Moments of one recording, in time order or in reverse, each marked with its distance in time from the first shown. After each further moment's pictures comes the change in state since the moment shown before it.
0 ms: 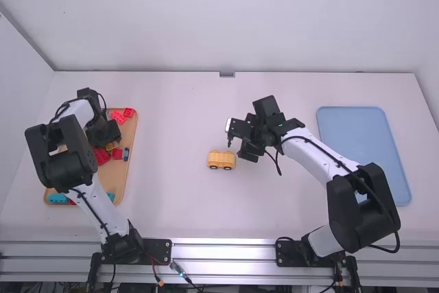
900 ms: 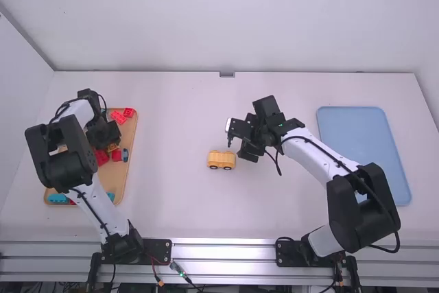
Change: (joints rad) left arm 0.000 0.000 0.000 -0.038 0.000 -0.026; right arm 0.000 0.000 0.000 0.000 0.000 0.002
